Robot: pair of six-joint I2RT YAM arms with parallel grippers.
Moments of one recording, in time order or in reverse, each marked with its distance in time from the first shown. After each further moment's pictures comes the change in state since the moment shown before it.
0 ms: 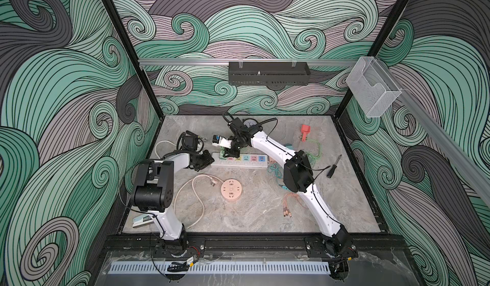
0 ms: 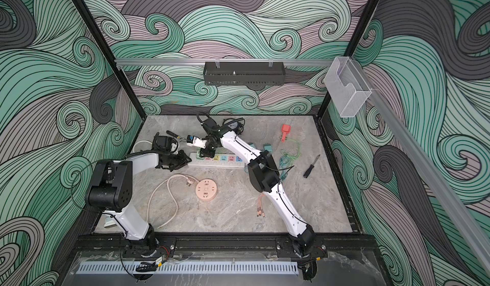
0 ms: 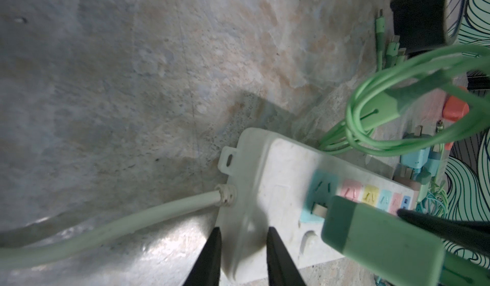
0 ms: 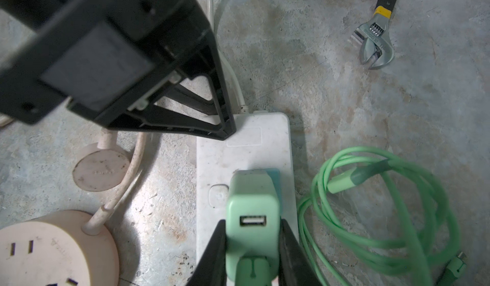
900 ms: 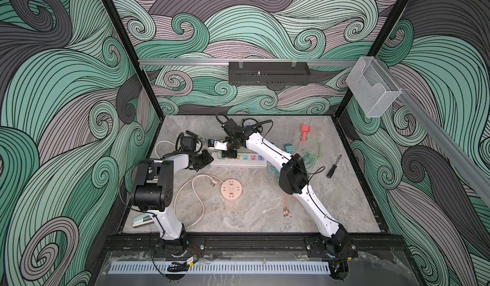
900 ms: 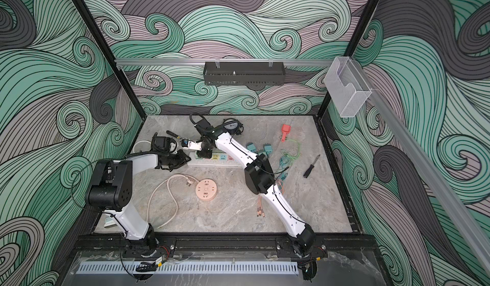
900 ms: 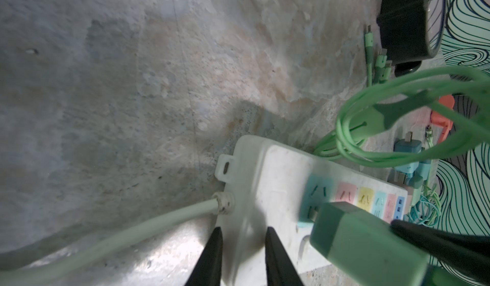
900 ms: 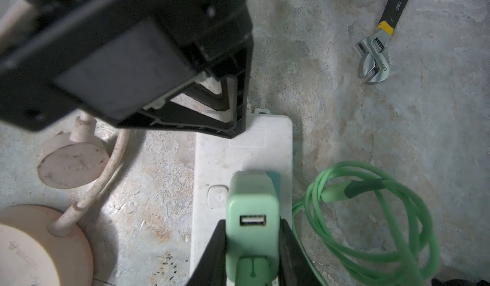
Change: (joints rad) left arm 0.010 0.006 -0.024 0.075 0.021 -0.010; right arm 0.044 0.078 0.168 -0.109 0.152 -0.107
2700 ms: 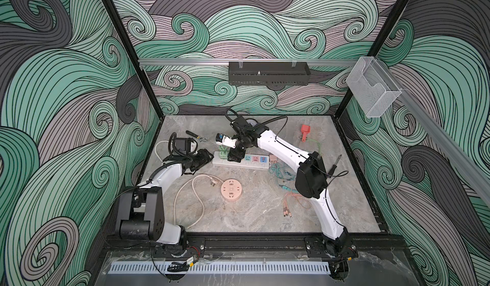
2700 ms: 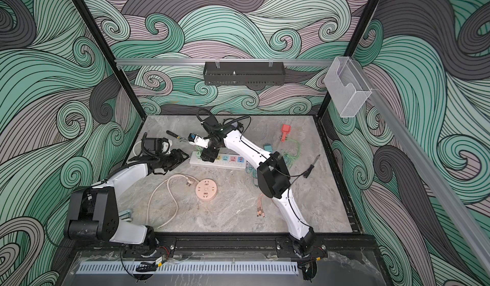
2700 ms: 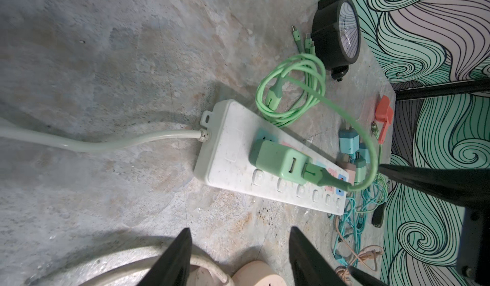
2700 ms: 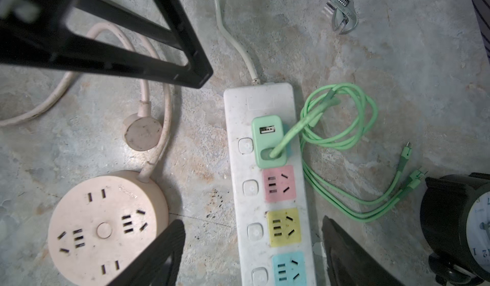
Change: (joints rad) left arm 0.014 -0.316 -0.095 -0.102 0.021 -0.034; right arm -0.018 -0.355 -0.425 0.082 0.003 0.231
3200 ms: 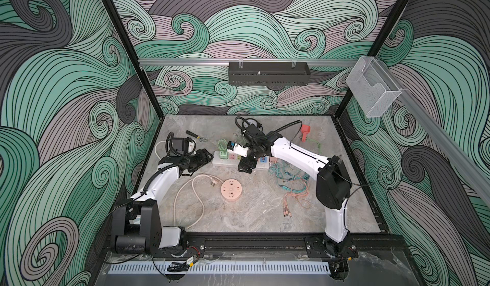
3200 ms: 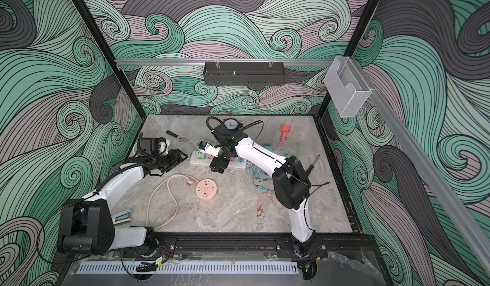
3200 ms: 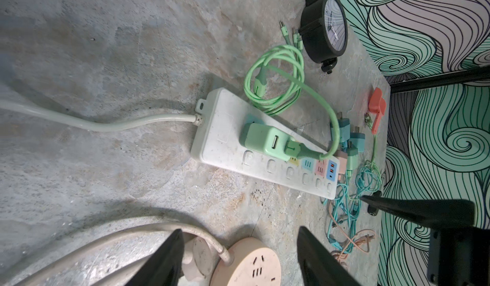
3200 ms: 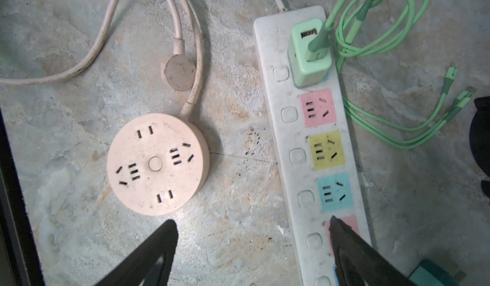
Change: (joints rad) left arm 0.000 -0.105 0.019 -0.122 -0.001 0.028; right arm -0.006 -0.302 -0.450 0.090 0.002 0.099
